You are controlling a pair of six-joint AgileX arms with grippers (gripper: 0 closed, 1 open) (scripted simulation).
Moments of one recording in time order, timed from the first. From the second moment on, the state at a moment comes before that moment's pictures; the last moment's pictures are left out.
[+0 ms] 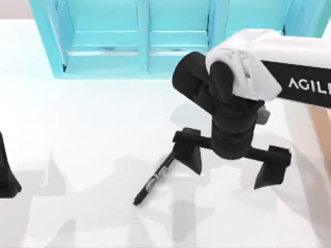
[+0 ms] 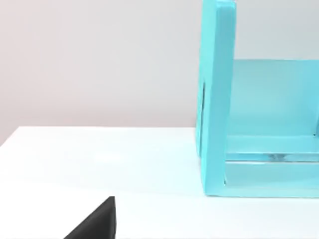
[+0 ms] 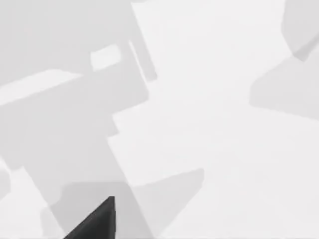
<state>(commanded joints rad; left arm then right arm) 0.00 0.00 0.00 0.00 0.00 0.00 0.72 1.99 1.49 -1.16 0.01 1.07</state>
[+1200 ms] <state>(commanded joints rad) 0.00 0.00 0.00 0.00 0.00 0.00 0.81 2.34 1.94 -1.14 0.00 1.42</state>
